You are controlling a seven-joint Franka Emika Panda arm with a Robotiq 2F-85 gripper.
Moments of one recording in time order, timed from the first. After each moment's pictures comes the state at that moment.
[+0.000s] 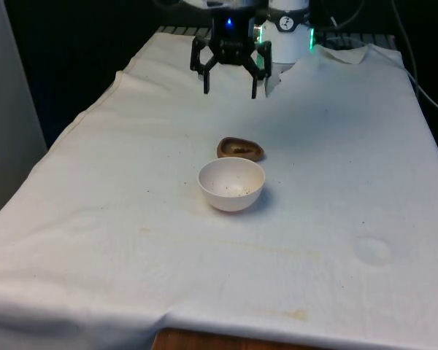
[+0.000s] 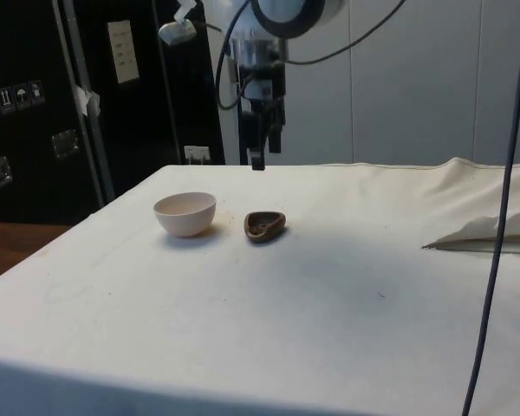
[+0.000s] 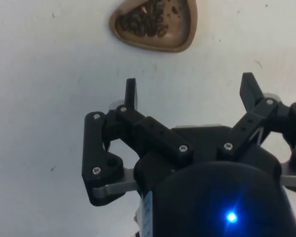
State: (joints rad) arm -0.01 0.14 -0.16 -2.35 -0.04 2.56 -0.12
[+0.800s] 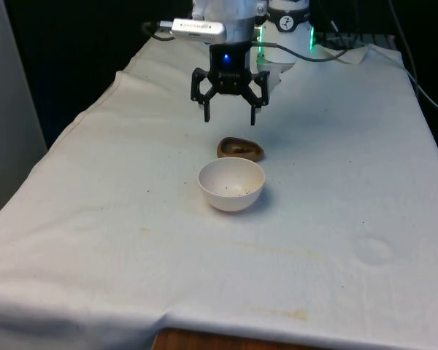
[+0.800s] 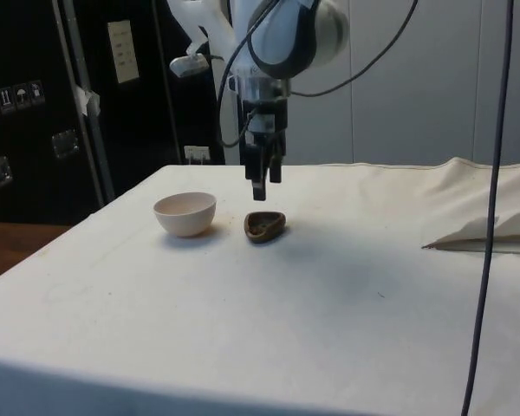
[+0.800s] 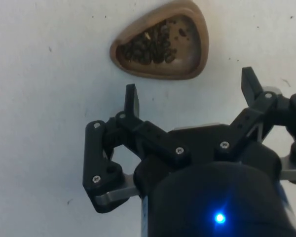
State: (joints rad) arm -0.01 0.27 -0.15 -2.34 0.09 2.69 -0.24
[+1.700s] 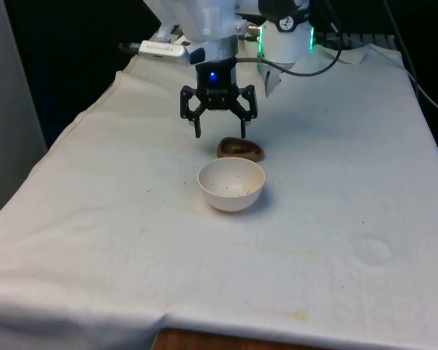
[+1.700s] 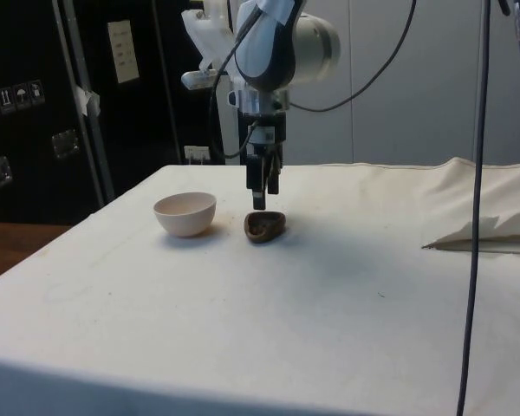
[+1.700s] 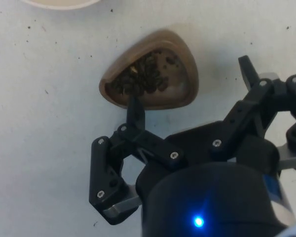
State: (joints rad) arm -0.03 0.38 -0.17 -2.27 0.26 2.68 -0.46
